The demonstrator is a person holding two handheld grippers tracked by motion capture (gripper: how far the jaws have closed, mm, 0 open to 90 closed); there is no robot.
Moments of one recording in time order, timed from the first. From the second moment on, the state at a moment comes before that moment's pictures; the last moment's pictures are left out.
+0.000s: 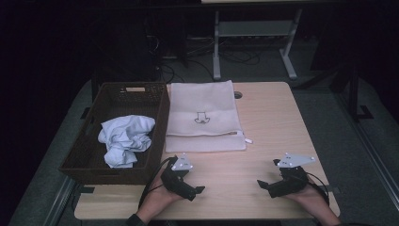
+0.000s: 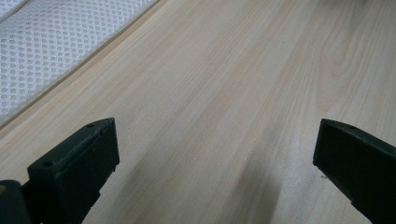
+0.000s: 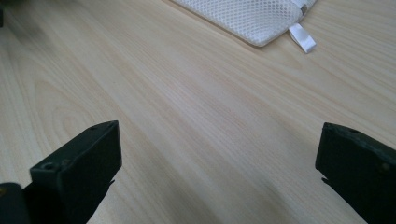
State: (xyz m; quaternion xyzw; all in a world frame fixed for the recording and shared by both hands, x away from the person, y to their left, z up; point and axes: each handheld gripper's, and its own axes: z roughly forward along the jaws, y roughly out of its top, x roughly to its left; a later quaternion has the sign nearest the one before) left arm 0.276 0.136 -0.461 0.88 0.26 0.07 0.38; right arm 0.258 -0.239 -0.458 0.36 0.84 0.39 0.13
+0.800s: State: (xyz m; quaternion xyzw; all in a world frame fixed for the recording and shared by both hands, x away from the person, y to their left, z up) left arm 0.288 0.127 -0.451 0.88 0.27 0.07 0.38; right arm 0.258 -0.237 -0.458 0.35 0.84 0.40 0.13
